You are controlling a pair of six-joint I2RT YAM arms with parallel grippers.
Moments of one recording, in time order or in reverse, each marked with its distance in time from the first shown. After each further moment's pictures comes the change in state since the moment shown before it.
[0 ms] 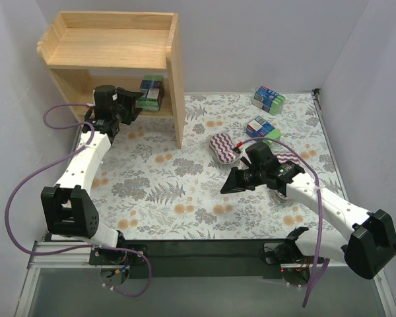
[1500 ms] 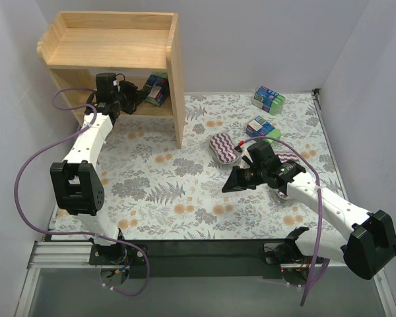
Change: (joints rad) left arm 0.048 0.232 0.238 -0.071 0.192 0.111; right arm -0.025 0.000 0.000 0.000 -0.010 -0.011
